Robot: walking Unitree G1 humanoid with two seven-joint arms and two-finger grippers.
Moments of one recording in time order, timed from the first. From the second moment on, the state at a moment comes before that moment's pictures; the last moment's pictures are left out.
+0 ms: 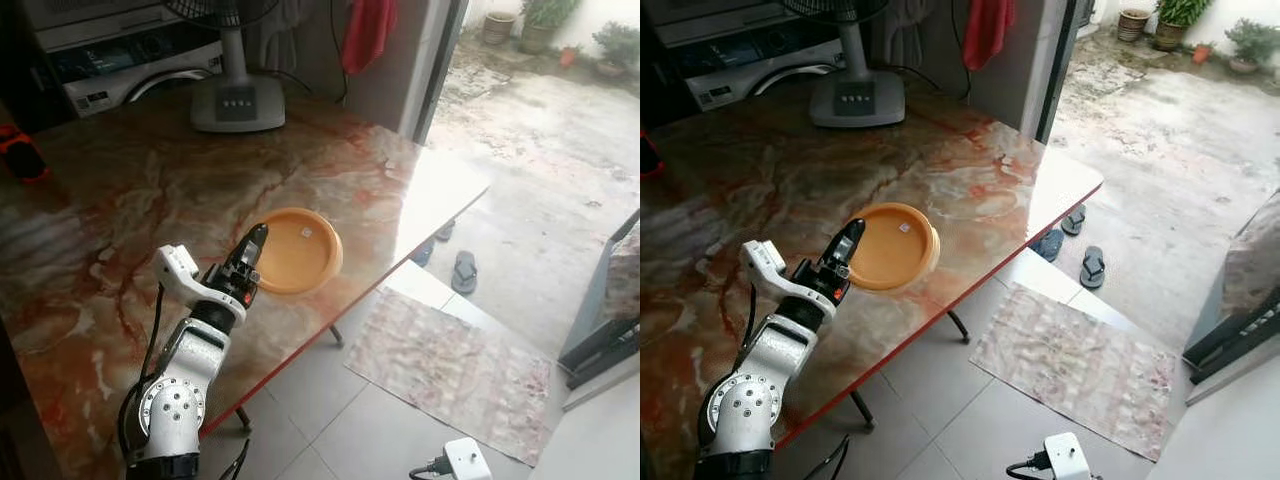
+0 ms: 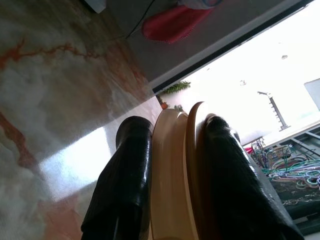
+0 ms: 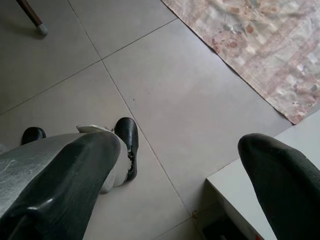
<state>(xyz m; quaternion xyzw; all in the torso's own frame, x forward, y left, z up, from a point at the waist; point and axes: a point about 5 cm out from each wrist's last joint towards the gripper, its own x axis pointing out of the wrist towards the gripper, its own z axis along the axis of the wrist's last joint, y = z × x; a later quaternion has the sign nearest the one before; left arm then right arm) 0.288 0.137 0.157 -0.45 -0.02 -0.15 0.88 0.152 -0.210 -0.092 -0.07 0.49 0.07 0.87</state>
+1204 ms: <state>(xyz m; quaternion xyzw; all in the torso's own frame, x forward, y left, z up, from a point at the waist) 0.288 0.130 0.153 -0.45 -0.01 -0.16 0.88 0.148 -0.212 -0.094 -0.08 0.50 0.08 0.86</state>
